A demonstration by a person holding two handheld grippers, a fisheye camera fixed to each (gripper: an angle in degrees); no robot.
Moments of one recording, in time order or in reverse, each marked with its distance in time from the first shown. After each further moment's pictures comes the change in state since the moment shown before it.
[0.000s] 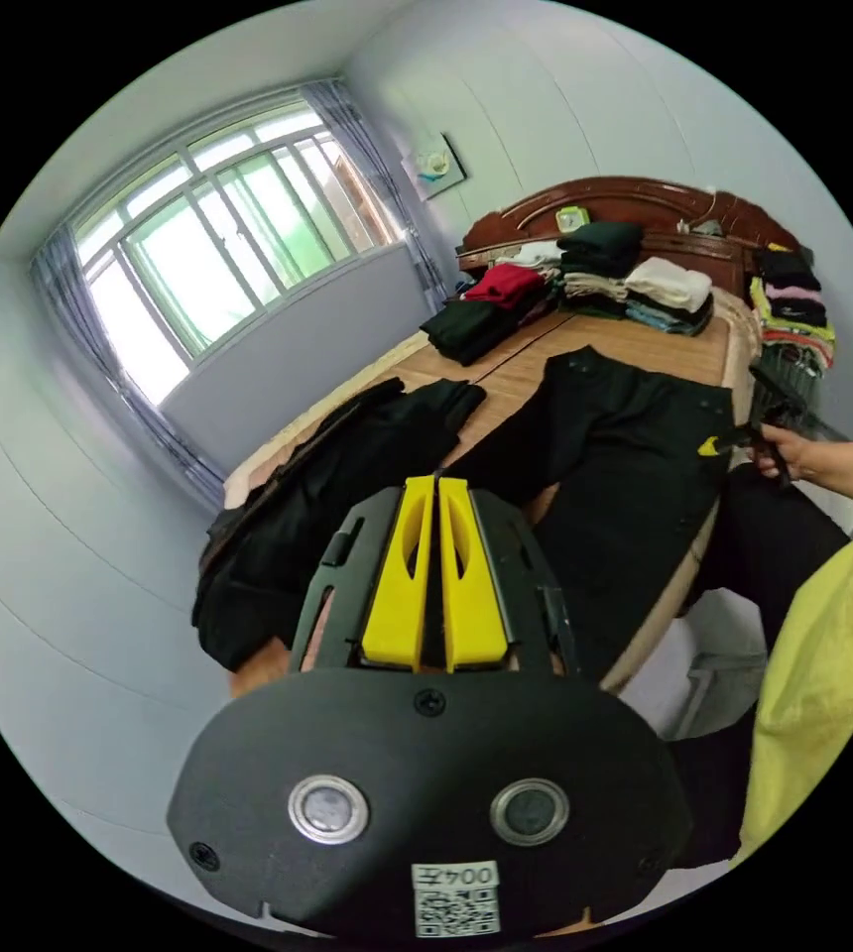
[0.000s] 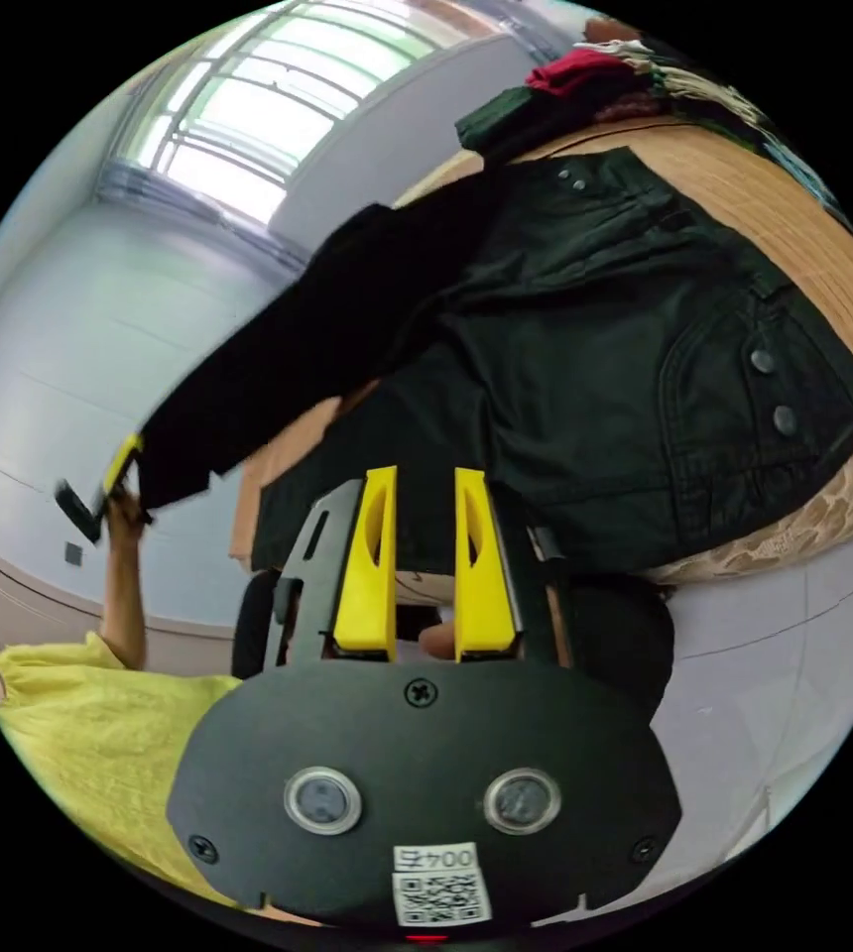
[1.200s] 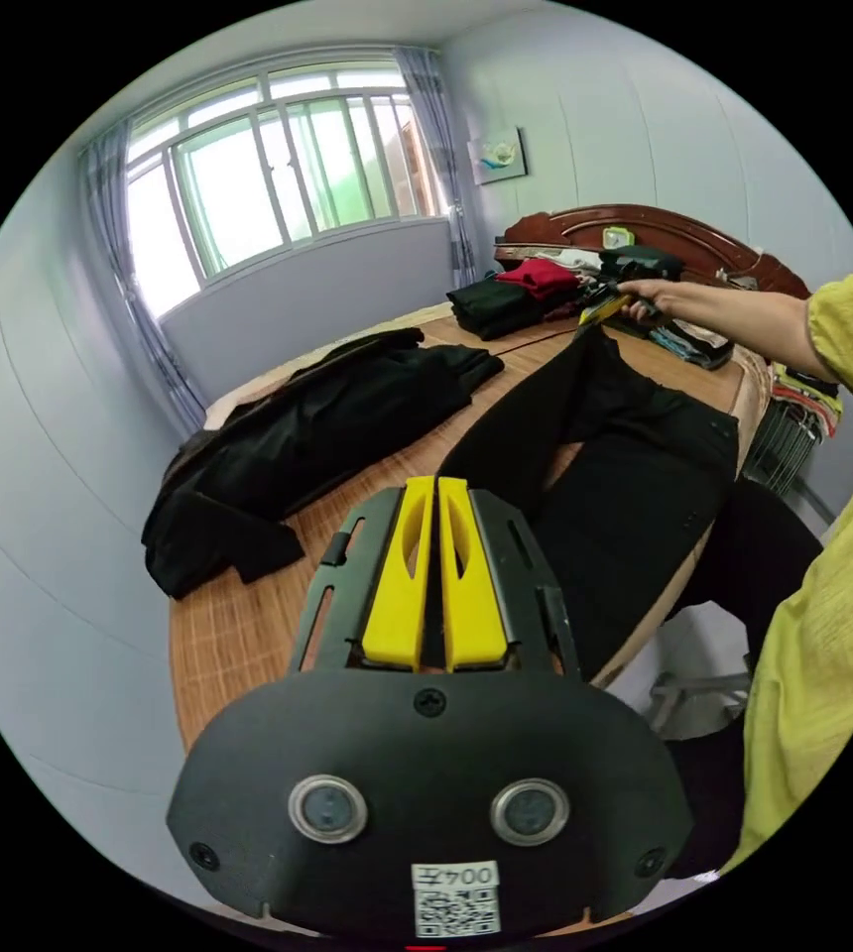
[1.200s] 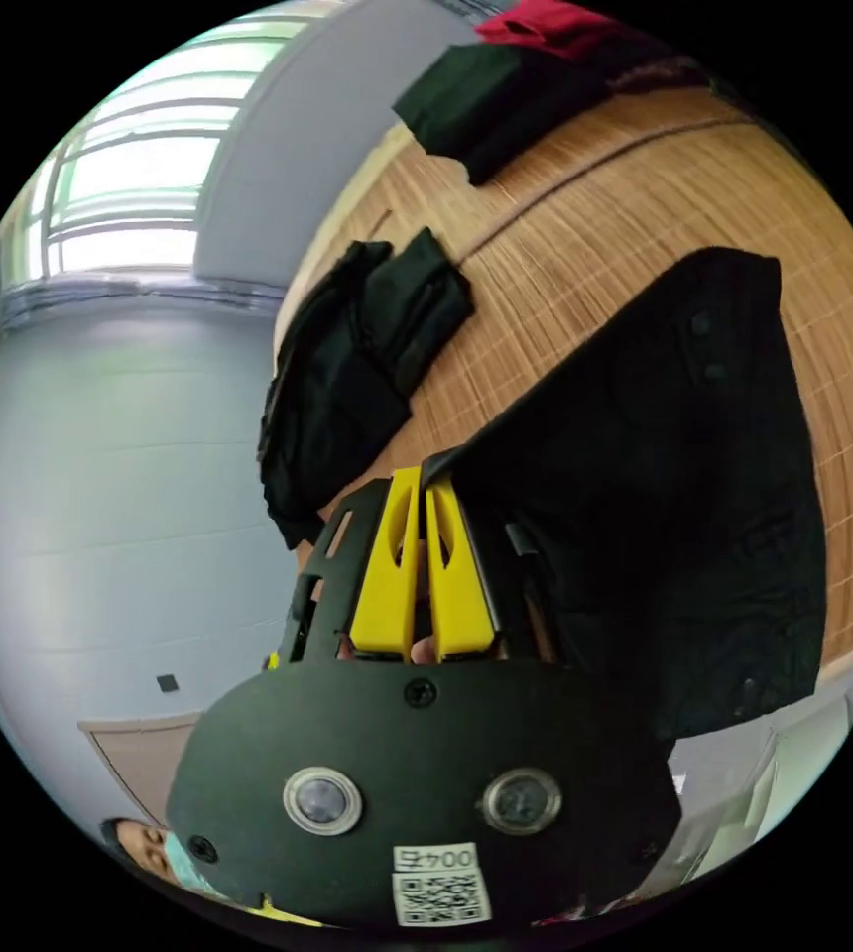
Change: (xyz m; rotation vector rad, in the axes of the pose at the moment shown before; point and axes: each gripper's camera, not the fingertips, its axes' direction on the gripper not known) left arm -0.033 0.163 0.071 -0.039 0.061 -0.183; right arm -0.065 -0.375 0.010 -0.188 -0.027 0.270
